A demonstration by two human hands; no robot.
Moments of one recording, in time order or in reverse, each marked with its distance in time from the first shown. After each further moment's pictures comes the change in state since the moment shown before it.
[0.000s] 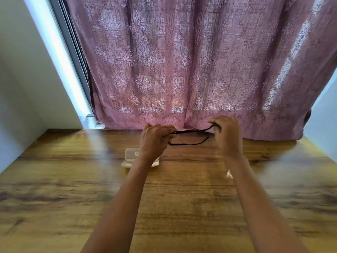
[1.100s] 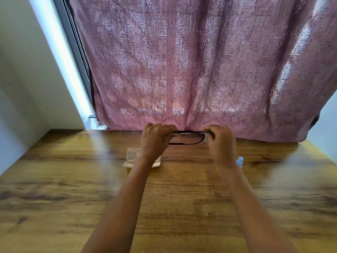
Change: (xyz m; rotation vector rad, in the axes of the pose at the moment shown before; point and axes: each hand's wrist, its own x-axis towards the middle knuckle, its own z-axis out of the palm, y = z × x) left_hand 0.002 0.008 -0.009 0.031 0.022 0.017; right_hand -0.020 -0.020 0.008 0.082 0.027 0.033
